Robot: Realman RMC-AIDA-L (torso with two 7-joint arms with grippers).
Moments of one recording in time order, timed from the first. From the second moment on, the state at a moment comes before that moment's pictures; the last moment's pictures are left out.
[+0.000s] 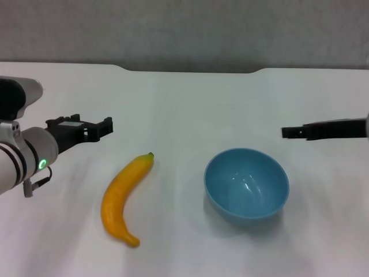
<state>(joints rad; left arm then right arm) -0.29 -2.03 -1.47 -1.16 2.37 -0.31 0.34 0.54 1.92 -1.34 -0.90 -2.06 -0.91 2.46</state>
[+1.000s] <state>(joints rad) -0.30 -2.03 -1.46 -1.16 2.37 -0.30 0.34 0.76 2.00 -1.04 -0.70 -2.43 -1.17 2.52</state>
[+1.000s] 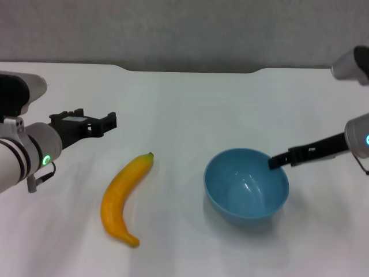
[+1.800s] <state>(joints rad) -0.31 -2.03 -1.46 -1.15 2.37 -0.29 0.34 0.77 2.01 -1.05 -0.56 -2.43 -1.05 2.50</state>
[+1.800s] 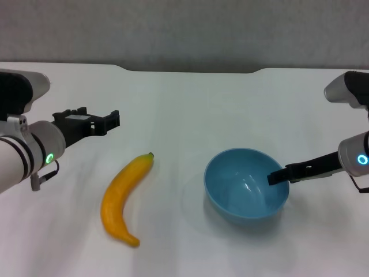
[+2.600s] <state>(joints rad) -0.32 -2.03 -1.45 -1.15 2.36 -0.29 0.34 0.79 2.01 -1.18 -0.53 -2.32 -0.97 2.48</state>
